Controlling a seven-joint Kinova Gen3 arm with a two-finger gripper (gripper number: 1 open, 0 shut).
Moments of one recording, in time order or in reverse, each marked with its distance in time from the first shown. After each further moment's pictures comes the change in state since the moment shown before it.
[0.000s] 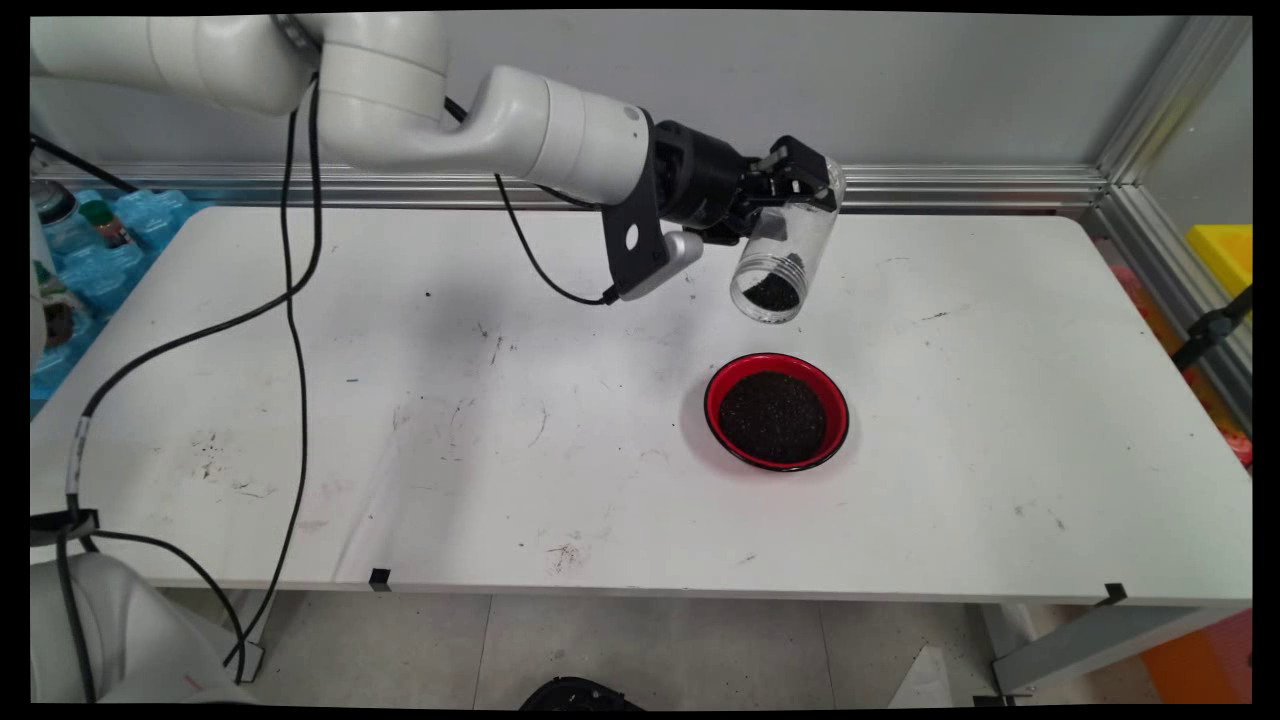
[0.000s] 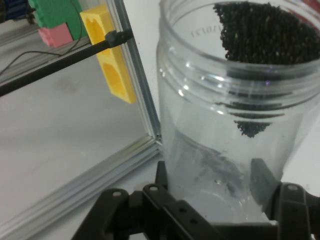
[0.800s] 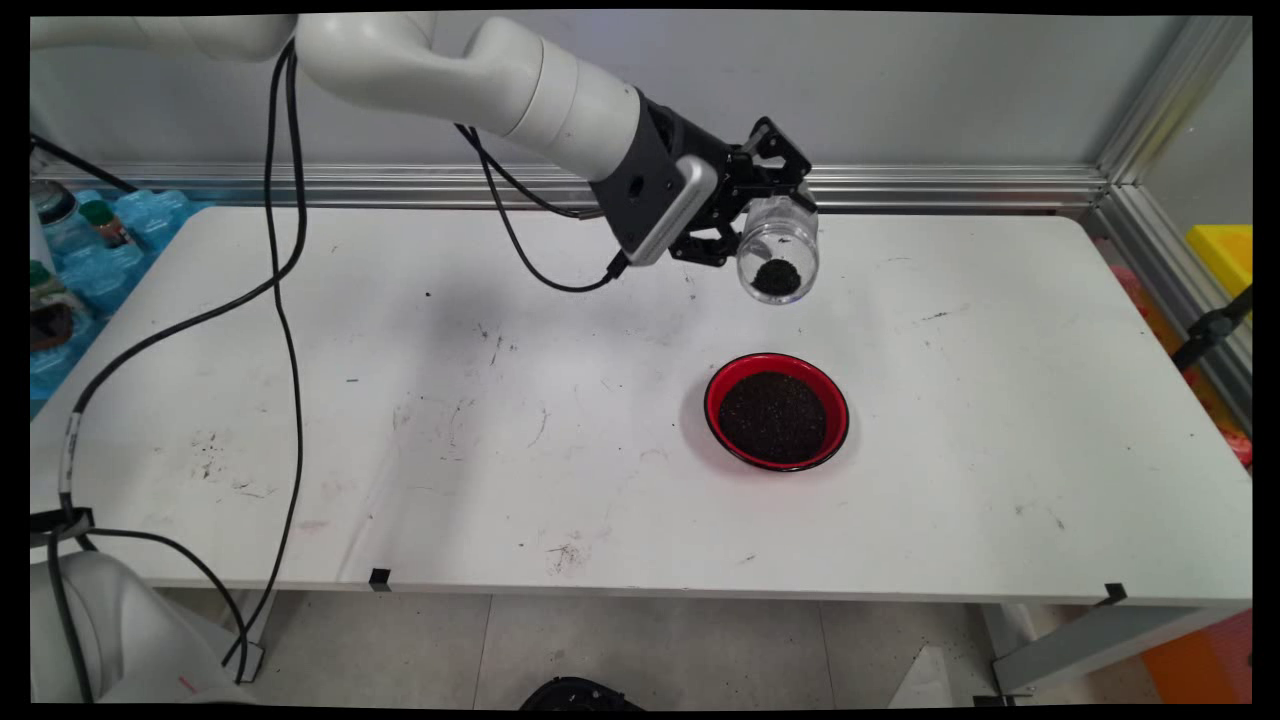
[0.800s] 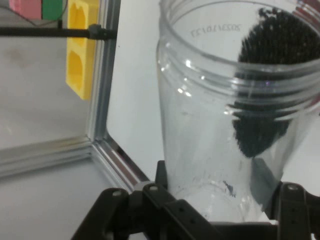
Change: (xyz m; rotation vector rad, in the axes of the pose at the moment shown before) arm -0.016 -0.013 -0.011 -0.118 0.070 -0.402
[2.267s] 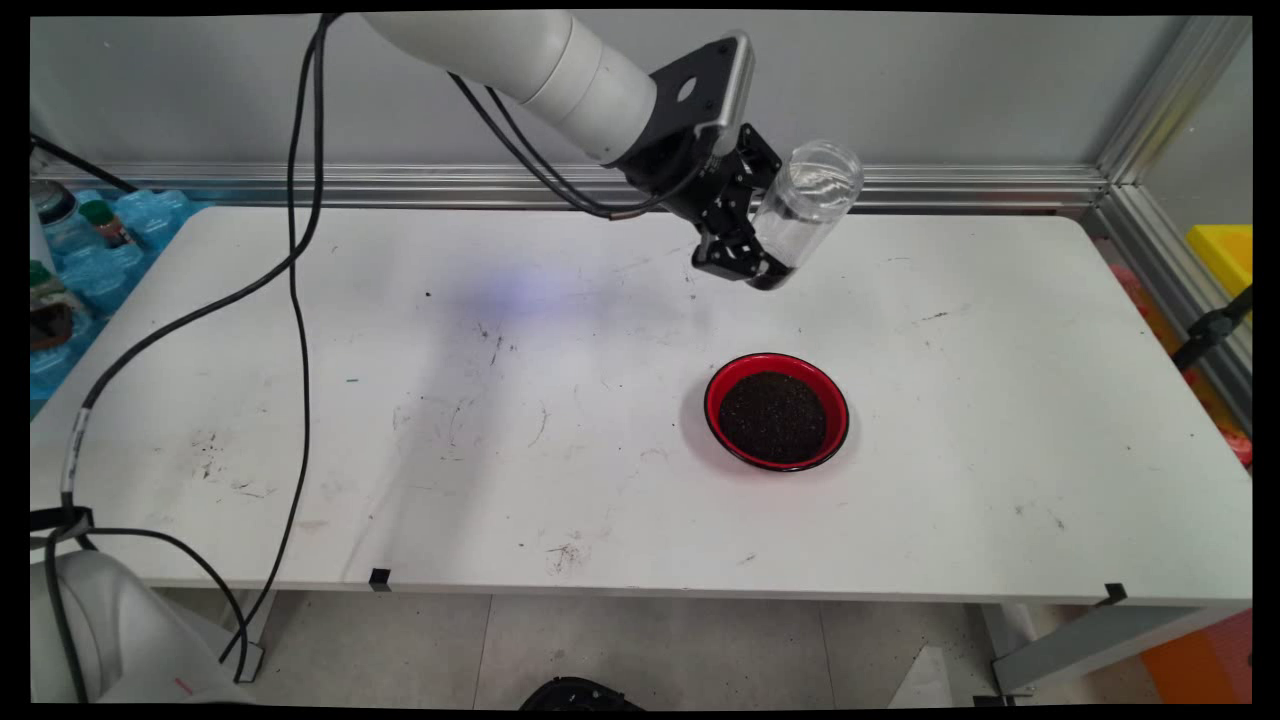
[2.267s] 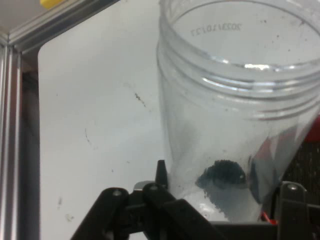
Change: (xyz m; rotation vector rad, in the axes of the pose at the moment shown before) arm -0.029 -0.014 0.019 -0.150 0.035 -0.907
